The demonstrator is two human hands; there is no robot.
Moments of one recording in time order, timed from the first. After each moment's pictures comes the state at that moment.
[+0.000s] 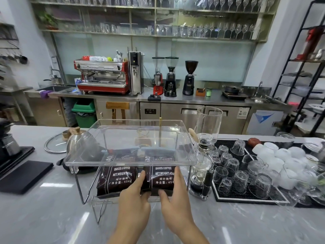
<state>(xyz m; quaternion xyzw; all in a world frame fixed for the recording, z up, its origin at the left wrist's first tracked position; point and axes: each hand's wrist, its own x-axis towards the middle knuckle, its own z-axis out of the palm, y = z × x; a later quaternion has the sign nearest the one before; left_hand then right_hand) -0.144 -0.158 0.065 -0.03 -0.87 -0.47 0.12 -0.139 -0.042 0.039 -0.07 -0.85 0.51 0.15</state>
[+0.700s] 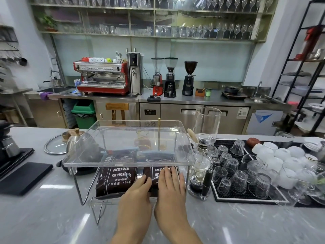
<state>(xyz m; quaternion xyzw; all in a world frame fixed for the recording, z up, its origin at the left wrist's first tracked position) -0.155 -0.154 0.044 -0.12 -0.92 -0.32 0.20 -0.146 -0.051 0.034 -0.02 -0.97 0.15 0.21</state>
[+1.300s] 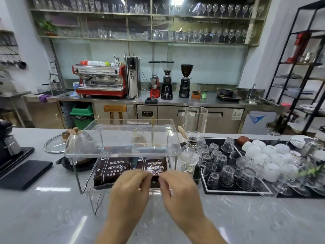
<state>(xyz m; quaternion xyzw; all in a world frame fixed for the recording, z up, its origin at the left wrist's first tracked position) -0.110 -0.152 0.086 -0.20 -0.85 -0.32 0.38 -0.082 -0.007 0.087 0.12 -0.89 0.22 0.38</state>
